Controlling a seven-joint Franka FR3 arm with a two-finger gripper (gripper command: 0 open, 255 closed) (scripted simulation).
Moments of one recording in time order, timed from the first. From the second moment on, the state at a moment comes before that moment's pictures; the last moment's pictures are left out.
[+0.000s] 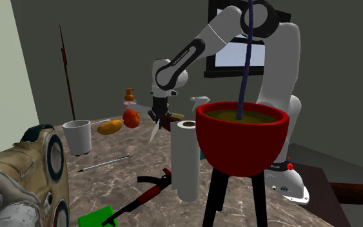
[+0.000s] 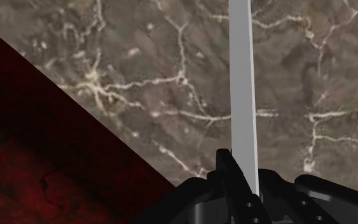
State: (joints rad) arm -0.44 0.07 0.41 -2.26 0.00 2.39 1.31
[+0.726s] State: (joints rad) arm -0.44 0.07 0.41 -2.27 0.00 2.38 1.30
